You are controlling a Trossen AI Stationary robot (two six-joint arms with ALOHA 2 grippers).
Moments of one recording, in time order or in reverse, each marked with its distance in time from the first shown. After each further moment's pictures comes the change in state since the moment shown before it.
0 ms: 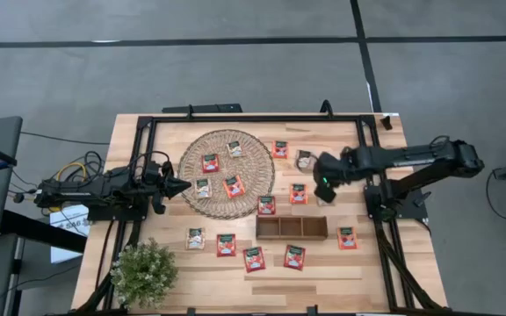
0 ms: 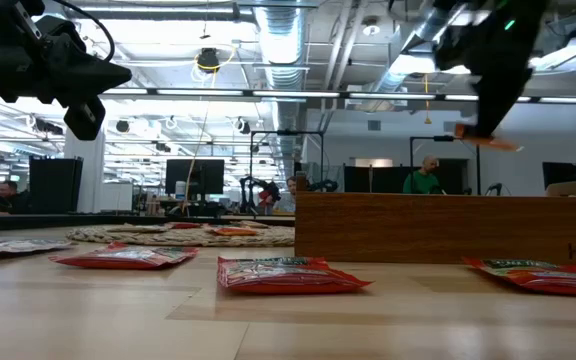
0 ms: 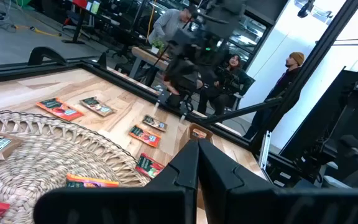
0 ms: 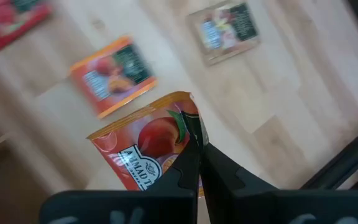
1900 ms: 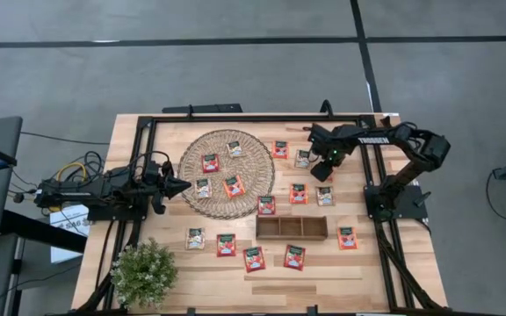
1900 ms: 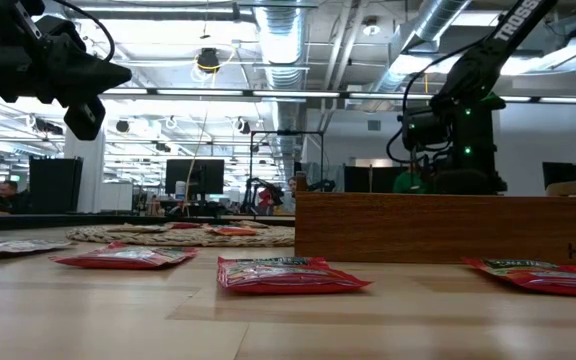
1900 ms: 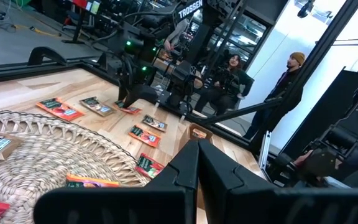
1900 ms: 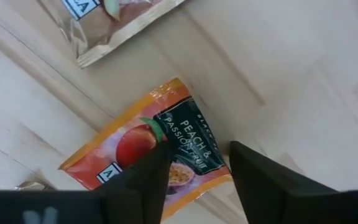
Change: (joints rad) left arm 0.000 0.000 0.000 0.000 0.000 -0.001; right arm -0.689 0.382 -0.265 0.463 -0.305 -0.519
